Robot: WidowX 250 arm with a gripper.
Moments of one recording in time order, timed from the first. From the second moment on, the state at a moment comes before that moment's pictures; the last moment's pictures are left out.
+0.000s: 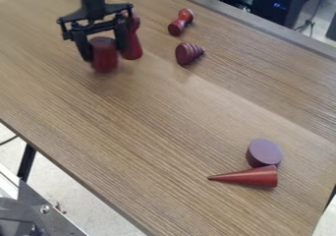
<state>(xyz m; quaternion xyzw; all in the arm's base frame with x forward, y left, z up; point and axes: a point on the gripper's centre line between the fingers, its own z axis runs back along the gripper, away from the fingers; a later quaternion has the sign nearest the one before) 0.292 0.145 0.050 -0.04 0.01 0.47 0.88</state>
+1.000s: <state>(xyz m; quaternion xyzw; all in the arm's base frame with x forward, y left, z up) 0.300 0.121 0.056 -0.03 0.02 0.41 0.91</state>
